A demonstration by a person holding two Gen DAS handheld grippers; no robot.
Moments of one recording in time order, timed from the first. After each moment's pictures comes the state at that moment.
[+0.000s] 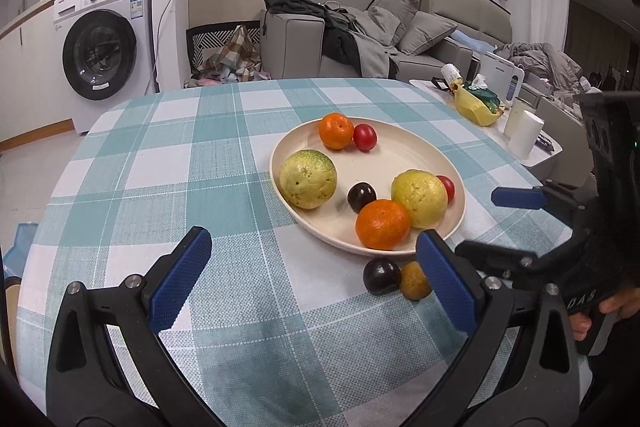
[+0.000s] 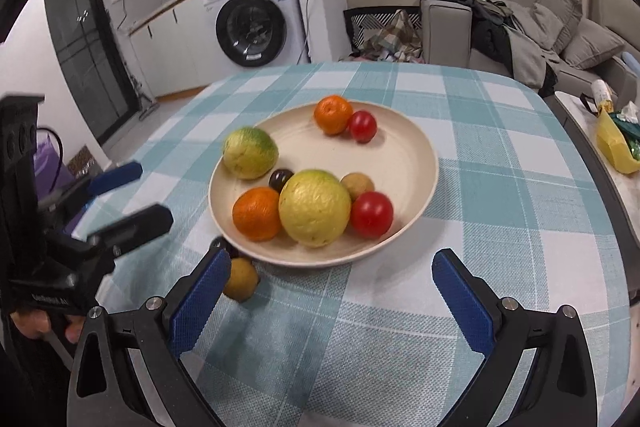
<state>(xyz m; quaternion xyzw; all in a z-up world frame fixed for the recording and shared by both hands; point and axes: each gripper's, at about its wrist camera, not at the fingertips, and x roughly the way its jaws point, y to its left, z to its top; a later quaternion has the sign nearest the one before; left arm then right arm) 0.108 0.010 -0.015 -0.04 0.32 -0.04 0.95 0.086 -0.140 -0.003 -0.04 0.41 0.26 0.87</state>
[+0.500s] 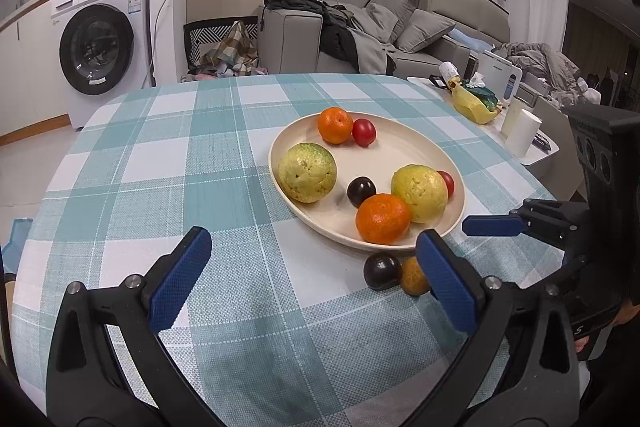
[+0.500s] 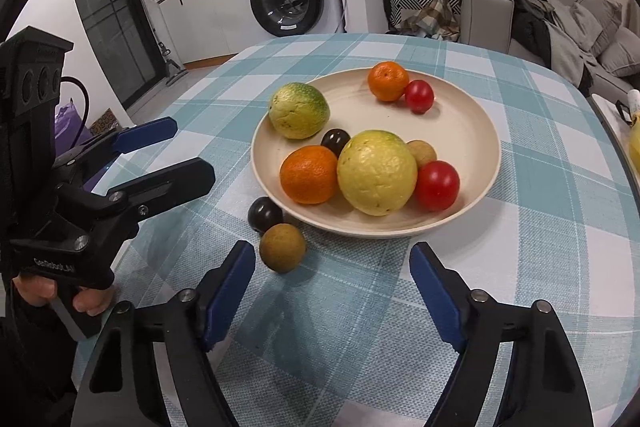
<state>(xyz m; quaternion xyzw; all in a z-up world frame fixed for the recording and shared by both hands) 0.112 0.012 -0.020 -0.05 0.32 -0.05 0.94 0.074 -0.117 -0.018 -0.07 0.44 0.32 0.84</state>
